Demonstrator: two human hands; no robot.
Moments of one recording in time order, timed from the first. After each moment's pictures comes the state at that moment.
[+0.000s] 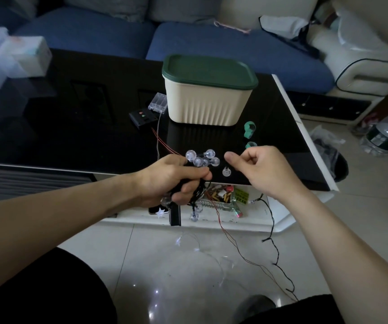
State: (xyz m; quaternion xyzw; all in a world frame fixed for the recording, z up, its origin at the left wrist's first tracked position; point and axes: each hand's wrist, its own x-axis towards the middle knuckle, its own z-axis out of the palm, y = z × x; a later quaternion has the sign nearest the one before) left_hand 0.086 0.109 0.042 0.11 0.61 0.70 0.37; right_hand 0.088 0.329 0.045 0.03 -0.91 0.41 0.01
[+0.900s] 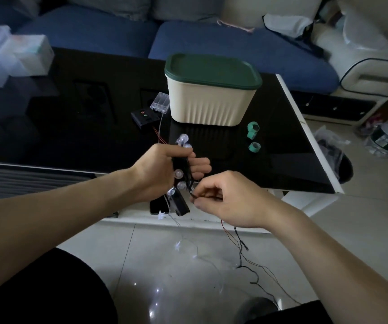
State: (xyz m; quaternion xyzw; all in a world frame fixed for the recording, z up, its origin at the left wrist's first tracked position) left_hand 0.069 0.104 0.039 -0.06 0.50 0.81 0.31; right_hand 0.115 0.283 0.046 0.18 -0.90 0.36 -0.18
